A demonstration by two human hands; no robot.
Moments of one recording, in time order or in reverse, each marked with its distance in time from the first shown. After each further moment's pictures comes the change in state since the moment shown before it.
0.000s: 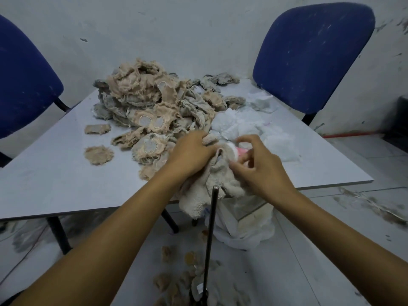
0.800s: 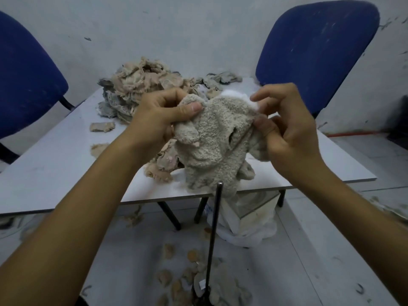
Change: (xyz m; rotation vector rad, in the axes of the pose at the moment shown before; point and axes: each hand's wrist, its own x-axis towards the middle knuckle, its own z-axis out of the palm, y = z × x) left_hand -0.022 0.006 -0.078 -0.825 -0.050 0.259; right_hand 0.004 -0.047 -0.039 0.130 0.269 -0.607
